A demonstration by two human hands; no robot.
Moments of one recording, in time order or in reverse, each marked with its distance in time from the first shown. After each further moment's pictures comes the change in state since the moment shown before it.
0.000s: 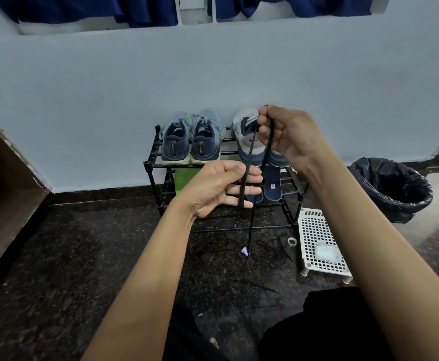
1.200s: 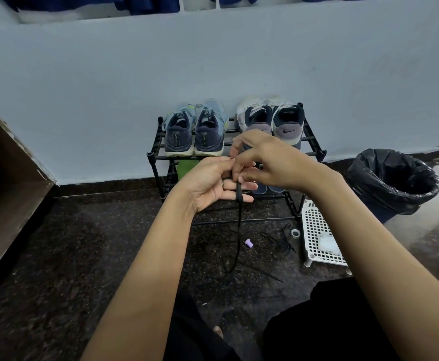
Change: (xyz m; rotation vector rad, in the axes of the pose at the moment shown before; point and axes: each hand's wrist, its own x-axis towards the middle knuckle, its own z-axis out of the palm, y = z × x) left_hand -0.003 0.000 -0.006 -0.113 0.092 -0.131; right_hand -0.012 0.039 -0.003 -1.348 -0.621 -0.705
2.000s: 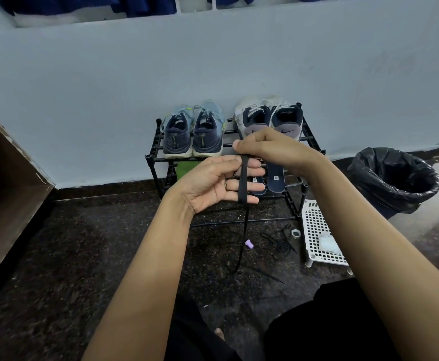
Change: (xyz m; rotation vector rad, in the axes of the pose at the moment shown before) left_hand -0.004 0.004 0.000 -0.068 -0.155 -0.010; right_hand 0.011 0.011 -0.003 0.795 -0.040 0.505
